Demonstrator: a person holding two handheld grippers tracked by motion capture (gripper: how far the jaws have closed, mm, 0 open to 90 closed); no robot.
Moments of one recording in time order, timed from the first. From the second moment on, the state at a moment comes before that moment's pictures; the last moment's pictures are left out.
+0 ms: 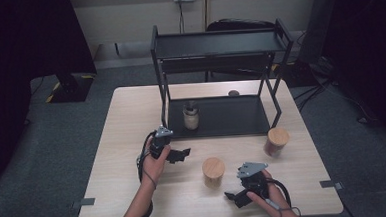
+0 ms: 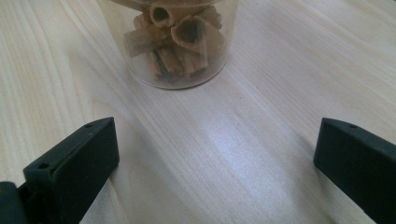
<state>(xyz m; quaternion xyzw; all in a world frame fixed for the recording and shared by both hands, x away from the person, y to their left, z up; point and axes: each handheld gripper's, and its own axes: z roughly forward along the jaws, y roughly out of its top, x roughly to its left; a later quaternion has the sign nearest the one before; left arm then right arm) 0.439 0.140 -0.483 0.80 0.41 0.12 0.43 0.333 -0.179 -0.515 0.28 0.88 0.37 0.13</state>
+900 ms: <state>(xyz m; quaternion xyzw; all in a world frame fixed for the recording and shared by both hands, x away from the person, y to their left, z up) 0.418 0.160 -0.493 0.79 0.41 0.12 0.44 0.333 -0.179 -0.515 0.28 0.88 0.37 0.13</state>
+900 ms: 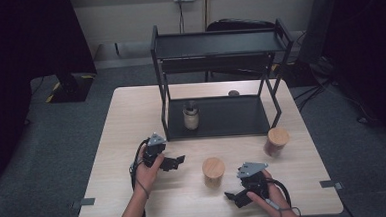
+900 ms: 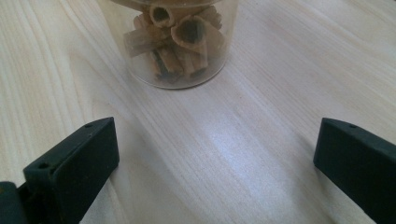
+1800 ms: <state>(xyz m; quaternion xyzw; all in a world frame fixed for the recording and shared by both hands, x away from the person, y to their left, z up) 0.394 0.191 -0.498 0.79 0.41 0.12 0.43 0.333 -0.179 -0.515 0.28 0.88 0.37 0.13</state>
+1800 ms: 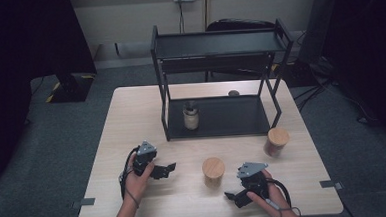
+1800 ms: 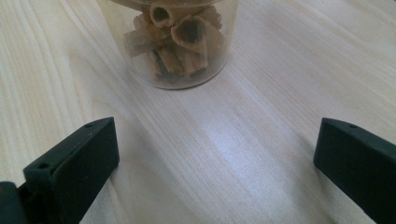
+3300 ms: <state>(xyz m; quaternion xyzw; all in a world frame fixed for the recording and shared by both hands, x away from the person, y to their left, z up) 0.368 0.228 -0.503 0.79 0.41 0.13 0.43 0.333 -0.179 -0.515 0.28 0.88 0.37 0.13</state>
